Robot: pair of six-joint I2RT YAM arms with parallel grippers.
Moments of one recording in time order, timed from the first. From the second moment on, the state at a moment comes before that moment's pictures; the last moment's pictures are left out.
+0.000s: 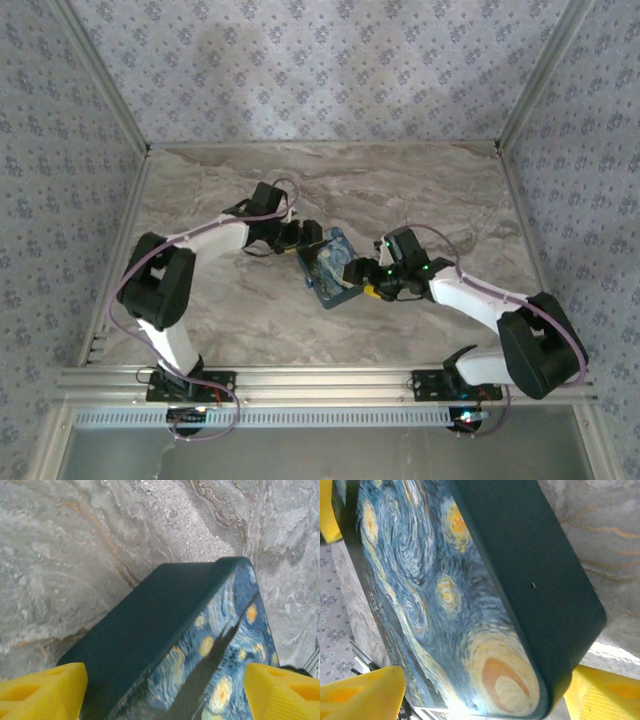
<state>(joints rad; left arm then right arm) -0.51 1.73 1.10 -0.31 0.50 -0.60 0.53 1.33 0.63 -0.22 -0.49 0.83</state>
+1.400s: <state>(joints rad) -0.59 1.61 0.88 -0.13 0.32 -0.81 0.36 1.82 1.15 -0.24 -0.49 0.69</state>
